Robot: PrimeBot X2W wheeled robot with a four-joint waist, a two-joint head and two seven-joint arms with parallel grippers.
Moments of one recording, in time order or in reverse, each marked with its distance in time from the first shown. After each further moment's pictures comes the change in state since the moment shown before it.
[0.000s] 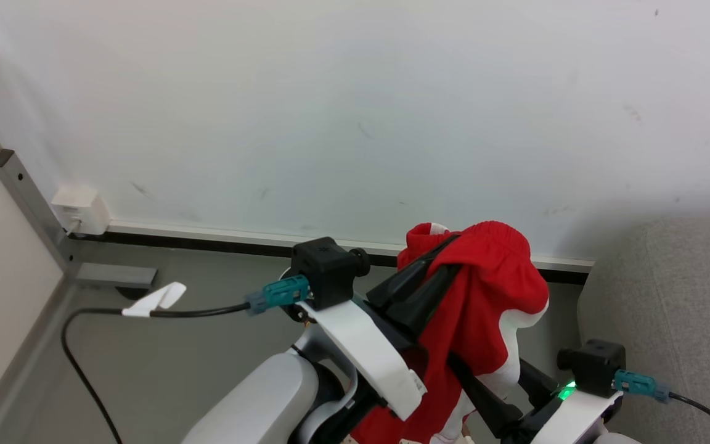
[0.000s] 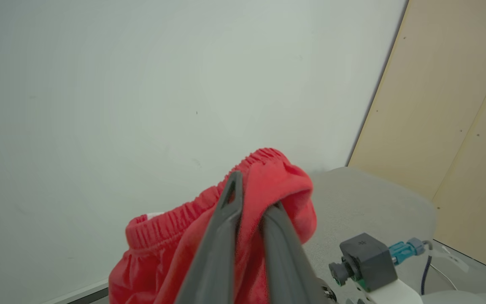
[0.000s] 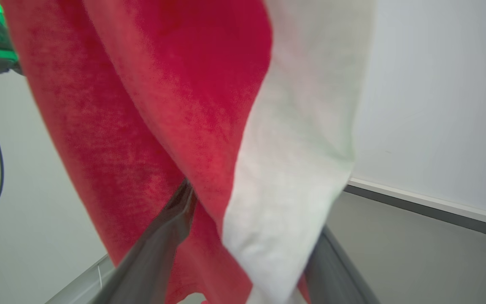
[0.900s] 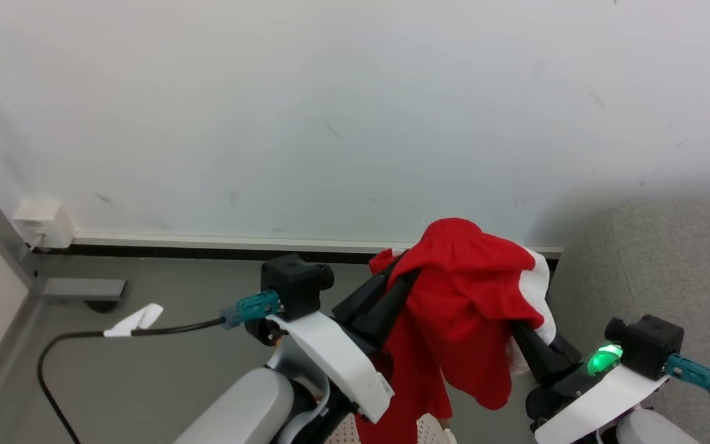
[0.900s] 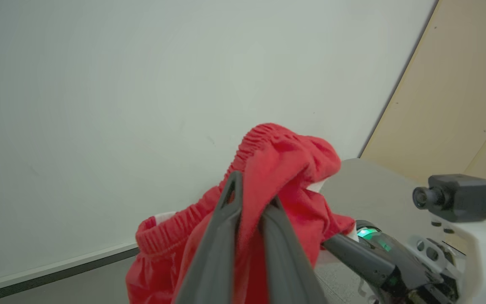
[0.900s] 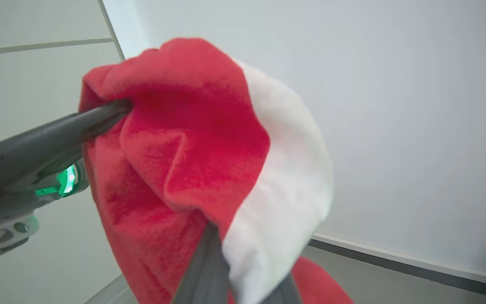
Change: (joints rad) left arm 0.055 0.042 0.026 0.051 -0.022 0.037 -0.028; right arm 0.086 0.040 -0.286 -0.099 -0.175 0.000 0.000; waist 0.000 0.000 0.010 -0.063
